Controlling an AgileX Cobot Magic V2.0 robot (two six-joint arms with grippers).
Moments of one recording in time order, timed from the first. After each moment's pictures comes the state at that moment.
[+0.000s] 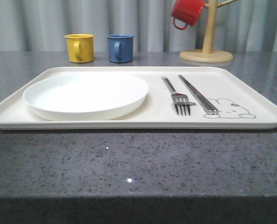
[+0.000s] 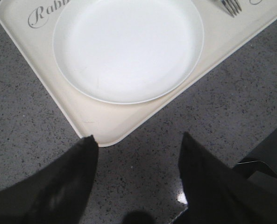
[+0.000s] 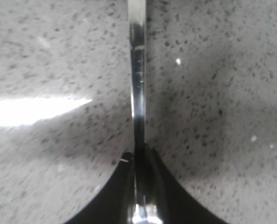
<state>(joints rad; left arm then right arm) -0.67 0.90 -0.92 0.06 0.92 0.06 -0.14 1.74 -1.40 -0.01 1.10 -0.05</state>
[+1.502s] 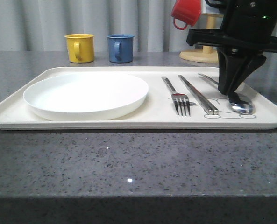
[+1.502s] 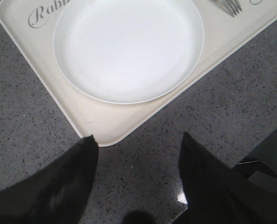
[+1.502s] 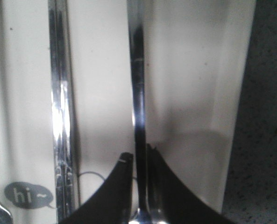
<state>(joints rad) -0.67 0.90 -0.92 0.06 0.92 0.06 0.28 1.75 -1.40 0.12 1.00 0.26</state>
